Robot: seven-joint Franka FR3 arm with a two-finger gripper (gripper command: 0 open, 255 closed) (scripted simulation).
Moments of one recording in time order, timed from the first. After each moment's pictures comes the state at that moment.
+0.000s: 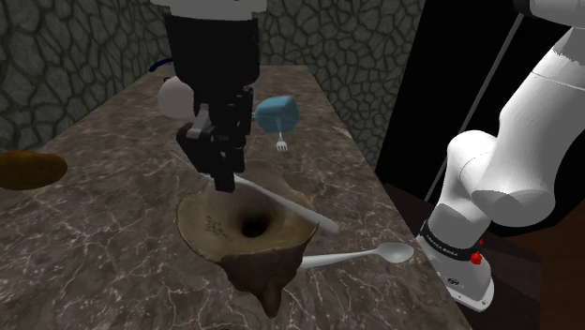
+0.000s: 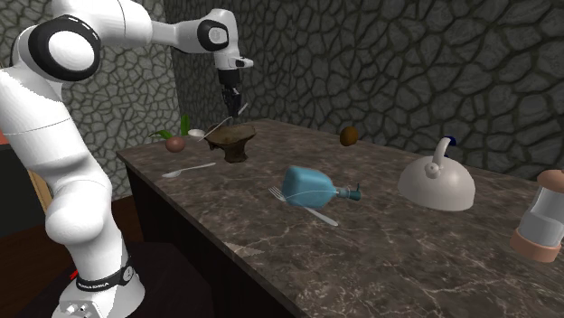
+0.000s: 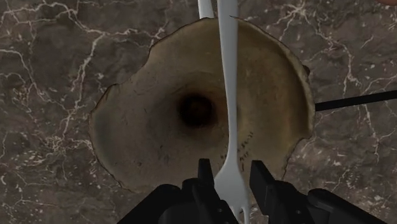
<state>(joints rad) 0.56 -0.15 0.45 -1.78 0.06 1.68 0.40</state>
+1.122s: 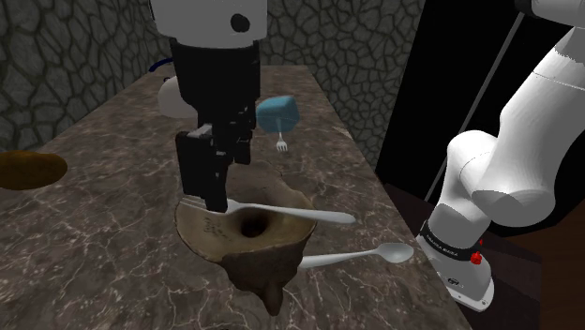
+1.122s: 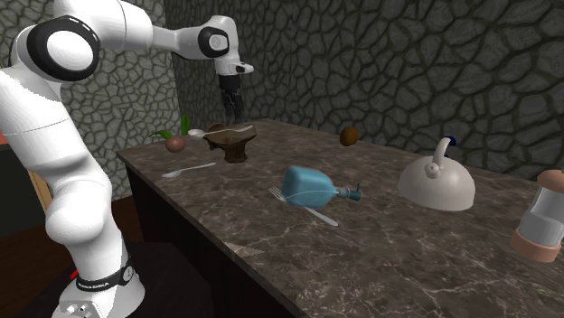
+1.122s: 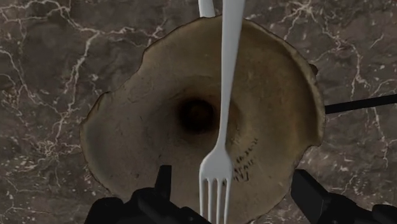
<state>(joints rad) 0.57 -0.16 0.45 -1.83 0.07 1.73 0.39</state>
